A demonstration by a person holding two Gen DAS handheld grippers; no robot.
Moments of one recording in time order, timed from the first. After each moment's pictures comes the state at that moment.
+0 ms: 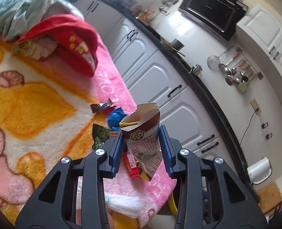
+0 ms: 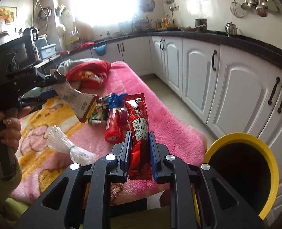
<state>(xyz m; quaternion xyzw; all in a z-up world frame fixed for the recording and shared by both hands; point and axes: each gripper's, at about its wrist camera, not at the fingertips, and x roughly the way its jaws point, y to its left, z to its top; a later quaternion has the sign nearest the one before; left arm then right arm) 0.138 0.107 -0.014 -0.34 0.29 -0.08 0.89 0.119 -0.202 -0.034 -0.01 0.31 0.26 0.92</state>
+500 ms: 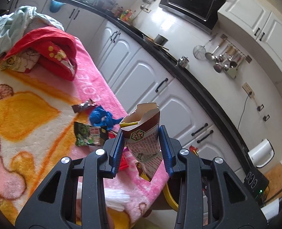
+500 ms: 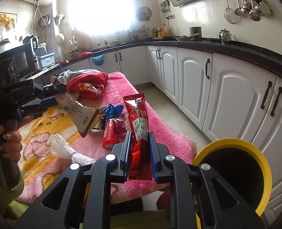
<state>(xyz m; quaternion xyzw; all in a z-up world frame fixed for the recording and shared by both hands) 0.126 0.069 0.001 -0.29 0.29 -0.12 0.91 0.108 -0.225 -0.018 0.00 0.28 0.25 0.93</state>
